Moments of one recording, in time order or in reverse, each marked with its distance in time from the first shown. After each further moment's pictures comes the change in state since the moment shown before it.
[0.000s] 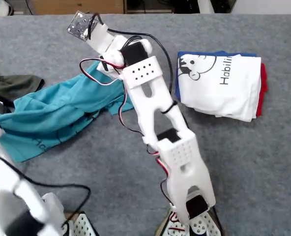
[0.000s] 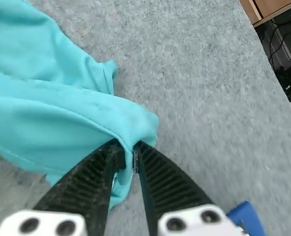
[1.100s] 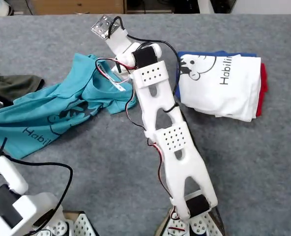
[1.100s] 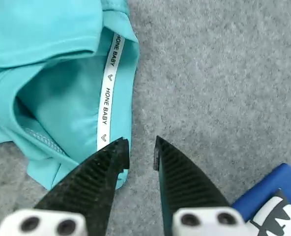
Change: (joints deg) left arm -3.0 16.4 -13.0 0.2 0.0; right arm 5.3 21.2 -27.9 13.2 -8.2
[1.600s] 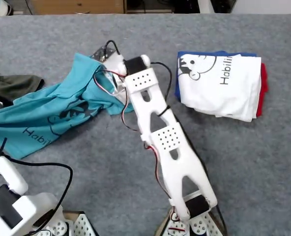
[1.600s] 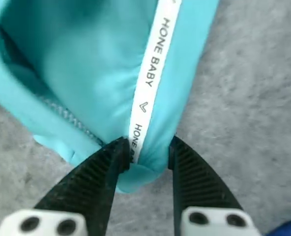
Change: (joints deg) left arm 0.0 0.0 0.5 0.0 0.0; right arm -1.6 9.4 6.0 6.4 -0.1
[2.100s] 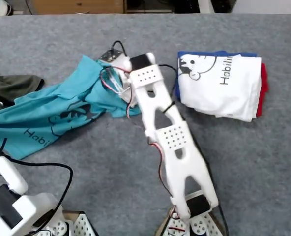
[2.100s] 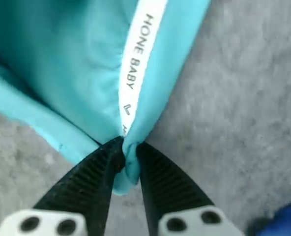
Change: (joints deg) left arm -0.2 0.0 0.4 0.0 0.0; right arm 3.7 -10.3 18.6 0.0 -0.2
